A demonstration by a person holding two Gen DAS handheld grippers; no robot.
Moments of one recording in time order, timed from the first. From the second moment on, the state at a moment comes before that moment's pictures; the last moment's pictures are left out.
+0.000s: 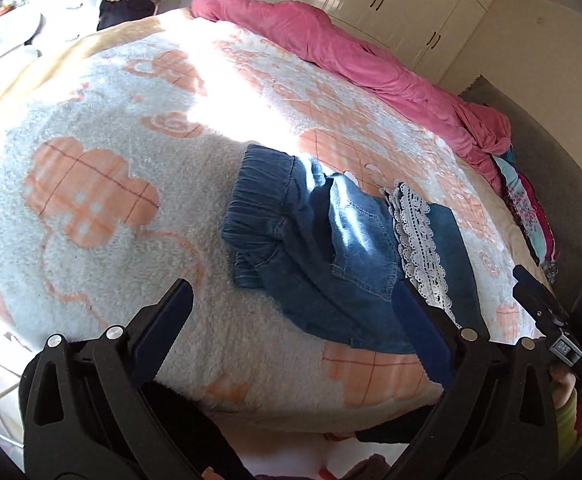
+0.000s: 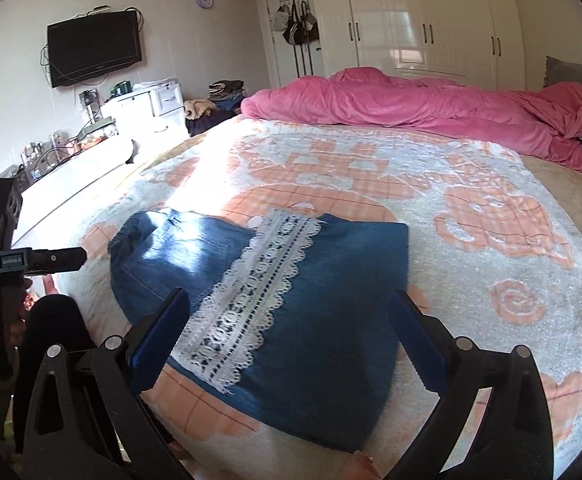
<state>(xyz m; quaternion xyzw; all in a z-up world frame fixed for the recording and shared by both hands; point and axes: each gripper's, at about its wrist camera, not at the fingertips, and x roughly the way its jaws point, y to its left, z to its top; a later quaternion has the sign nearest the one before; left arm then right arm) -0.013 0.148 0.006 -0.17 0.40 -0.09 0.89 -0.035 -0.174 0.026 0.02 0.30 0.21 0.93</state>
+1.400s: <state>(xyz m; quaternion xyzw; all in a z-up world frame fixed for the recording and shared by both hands) 0.016 0.156 -0.052 -0.33 0.41 -0.17 0.83 0.136 0.111 -0.020 -0.16 0.51 0.41 0.74</state>
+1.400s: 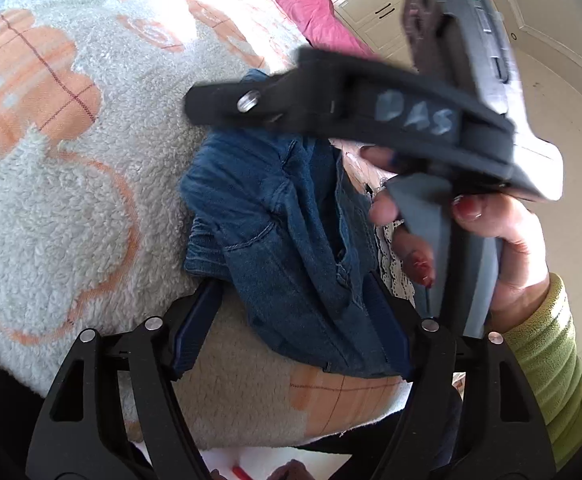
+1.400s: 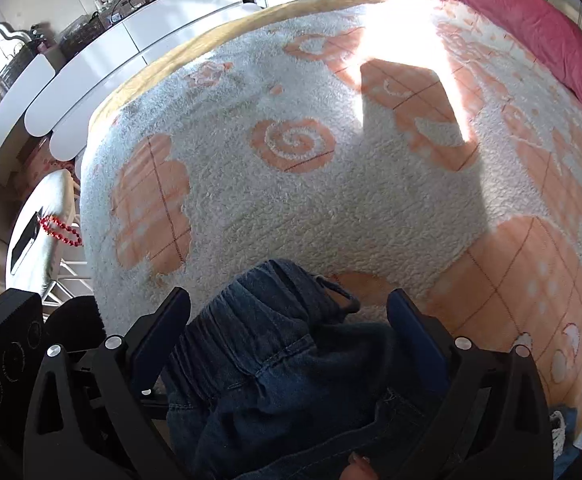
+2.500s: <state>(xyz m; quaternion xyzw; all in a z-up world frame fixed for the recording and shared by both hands) 0.058 -0.020 0.013 -0.22 0.41 -0.31 0.83 0.107 -0.167 0.053 0.08 0.39 0.41 0.82</state>
